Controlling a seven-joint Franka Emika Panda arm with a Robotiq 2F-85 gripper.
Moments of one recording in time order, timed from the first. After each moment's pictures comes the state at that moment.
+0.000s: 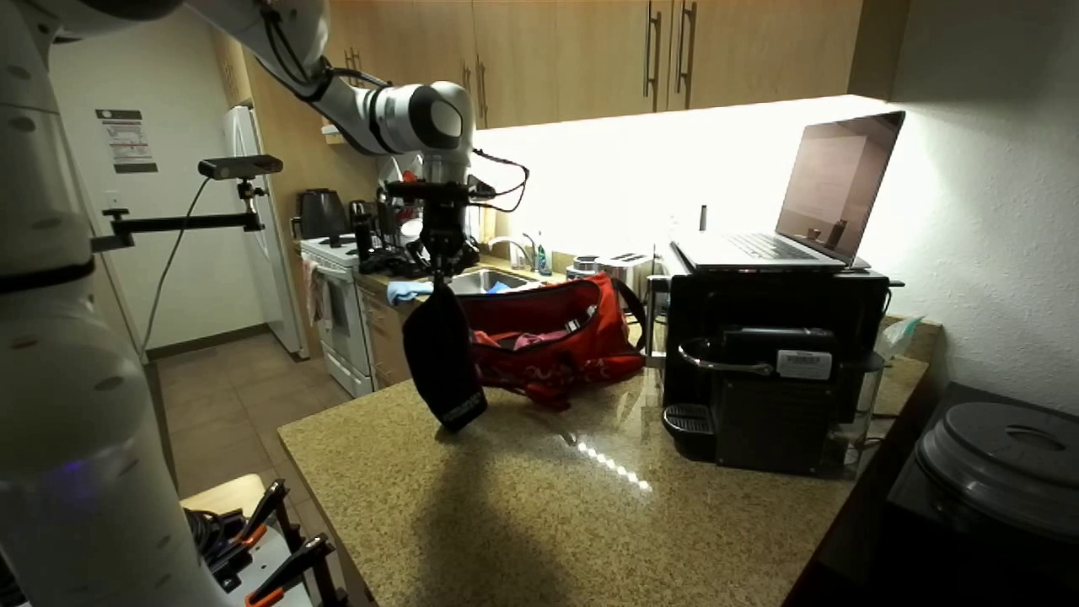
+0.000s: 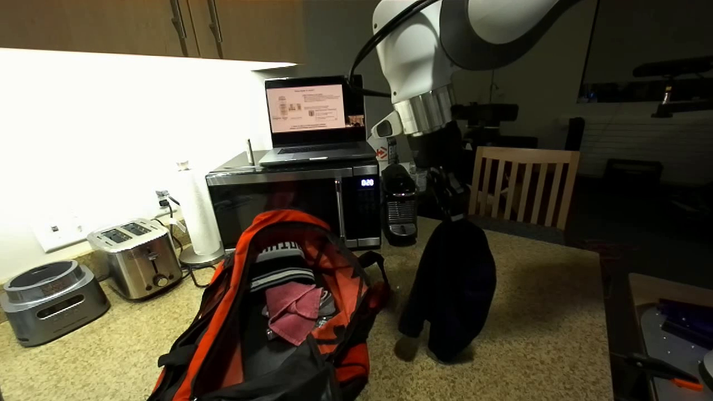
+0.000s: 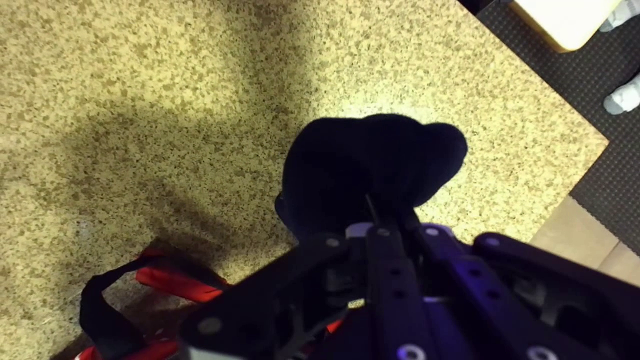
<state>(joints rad) 0.21 0.07 0.18 -1.97 -0.04 1.76 -0.28</state>
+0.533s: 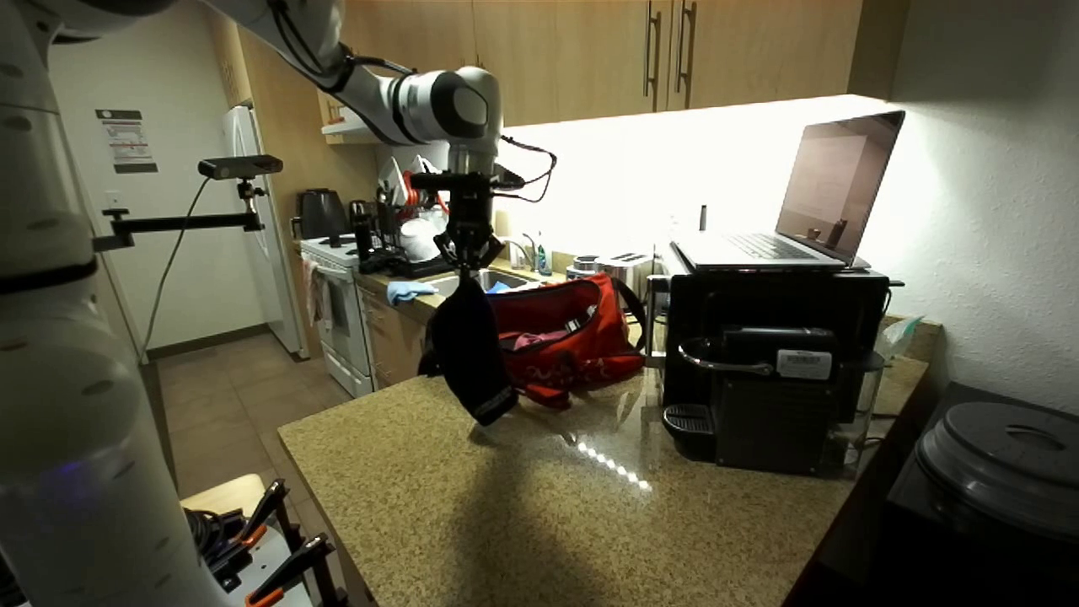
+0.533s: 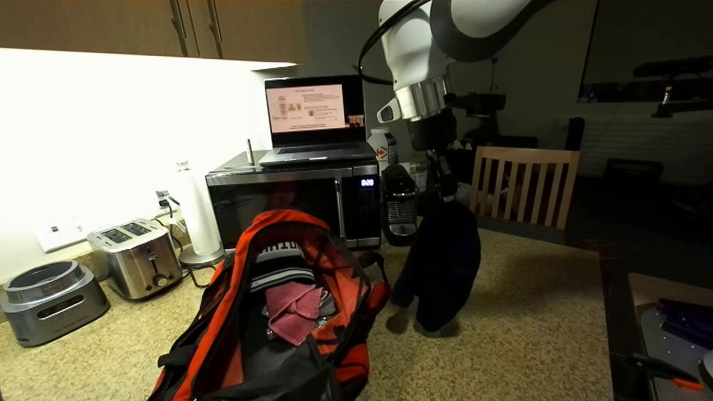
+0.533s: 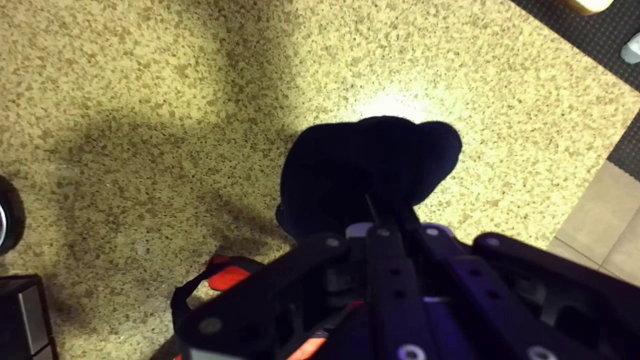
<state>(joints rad) 0.16 0.07 0.12 -1.93 -0.04 1.75 -0.24</state>
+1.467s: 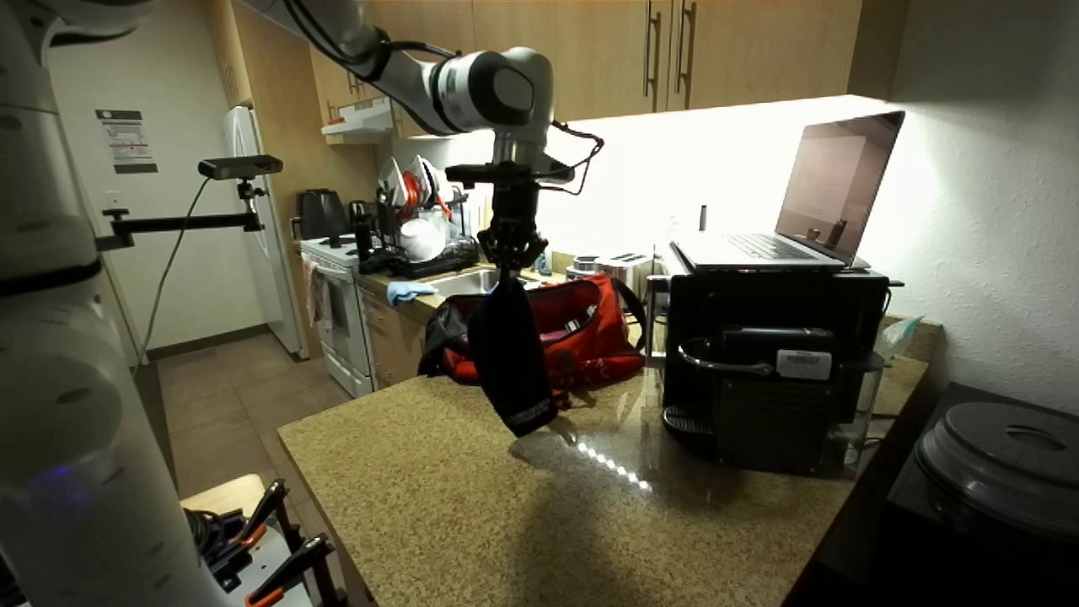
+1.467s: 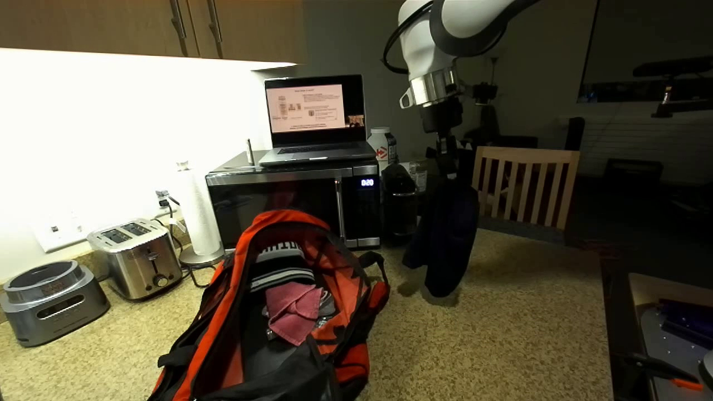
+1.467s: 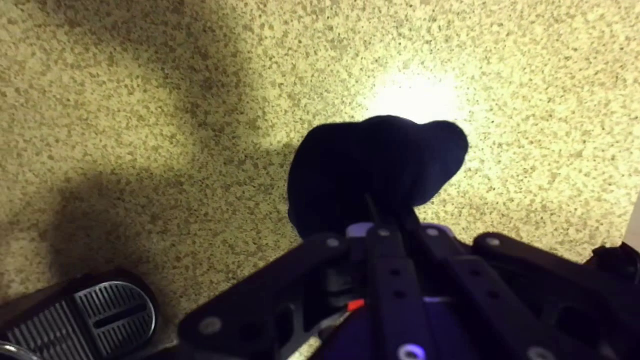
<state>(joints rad) 0.07 0.07 0.03 -1.90 -0.04 1.73 -0.12</state>
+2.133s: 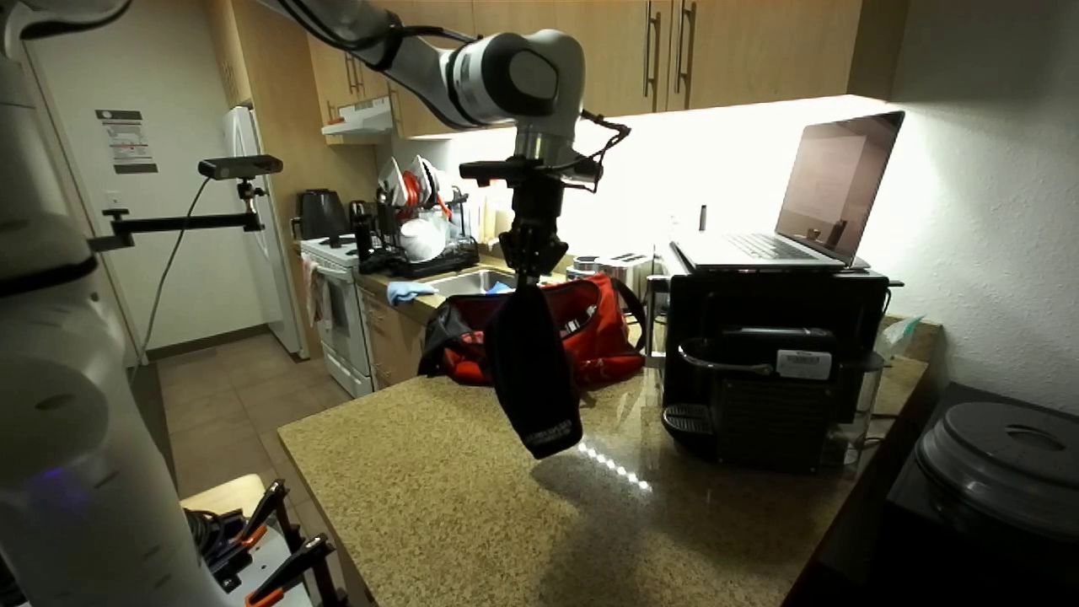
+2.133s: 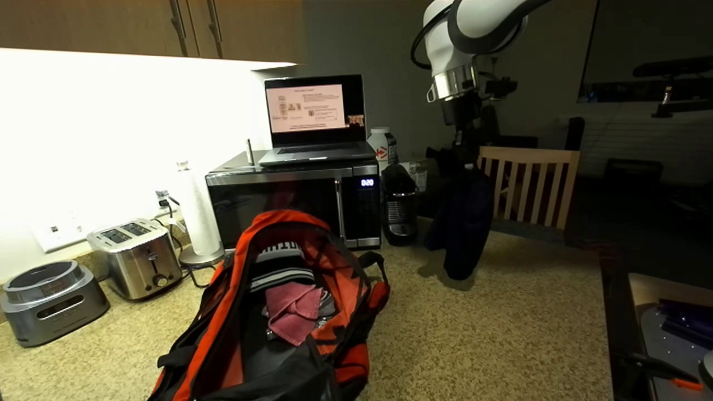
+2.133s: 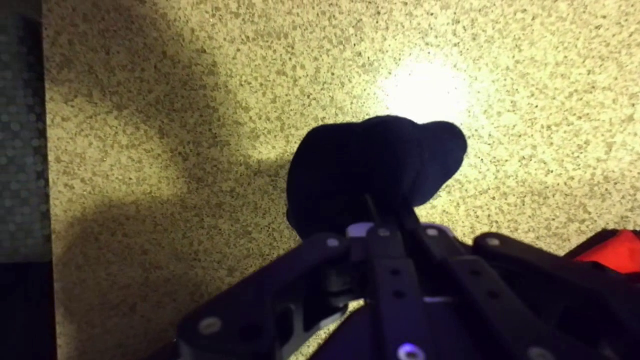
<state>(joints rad) 0.00 0.01 -0.04 -1.96 -0.04 1.72 -0.03</state>
